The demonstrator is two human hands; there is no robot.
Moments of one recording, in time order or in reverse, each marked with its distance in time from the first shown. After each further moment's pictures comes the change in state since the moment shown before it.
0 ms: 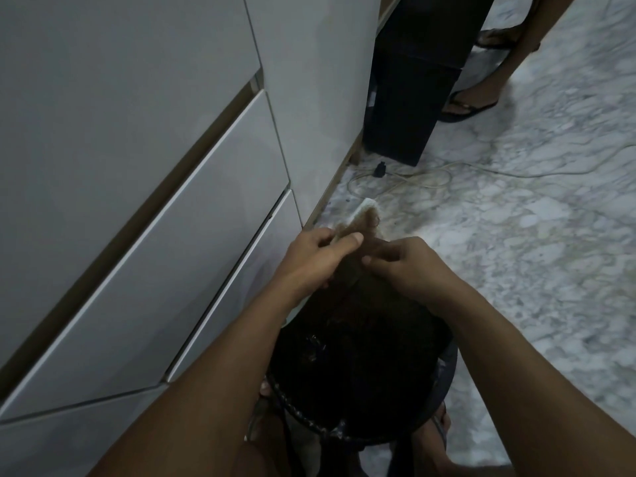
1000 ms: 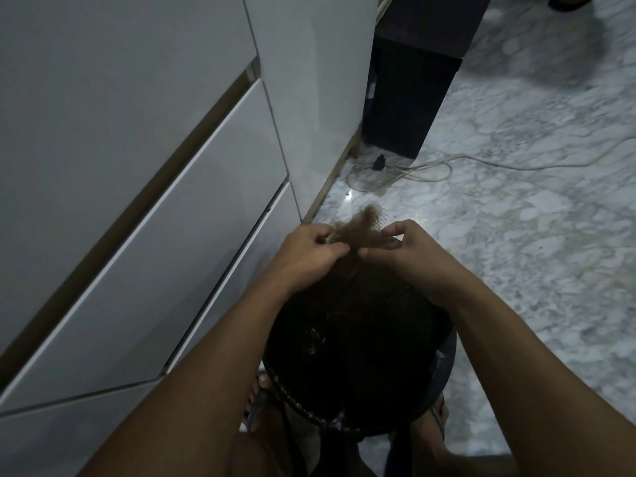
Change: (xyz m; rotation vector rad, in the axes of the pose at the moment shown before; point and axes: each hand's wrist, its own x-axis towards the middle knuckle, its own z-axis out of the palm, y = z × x) left_hand 0.001 -0.001 -0.004 0.184 -0.002 0.013; right_hand 0.000 0.001 -0.001 0.236 0.024 0.105
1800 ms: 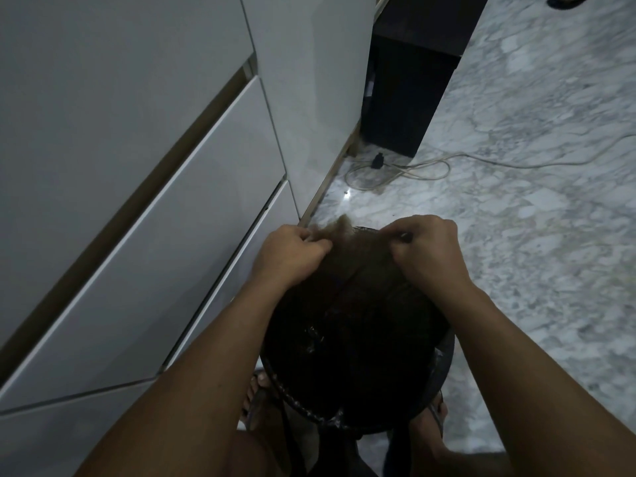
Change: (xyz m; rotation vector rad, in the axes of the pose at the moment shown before) left_hand 0.003 -0.012 -0.010 0.205 0.167 -0.081; right_hand 0.006 0.010 -0.006 -0.476 0.389 -0.405
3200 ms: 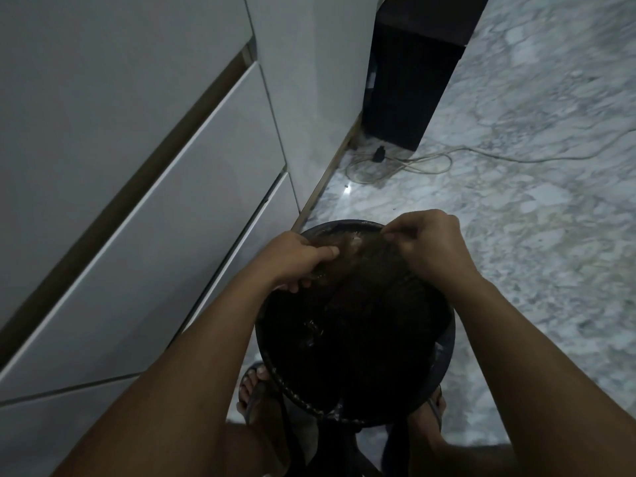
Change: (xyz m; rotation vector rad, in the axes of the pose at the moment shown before) left_hand 0.000 -0.007 -0.004 -0.019 -0.329 -0.090; right_hand 0.006 0.016 0.002 0.048 -0.112 0.084
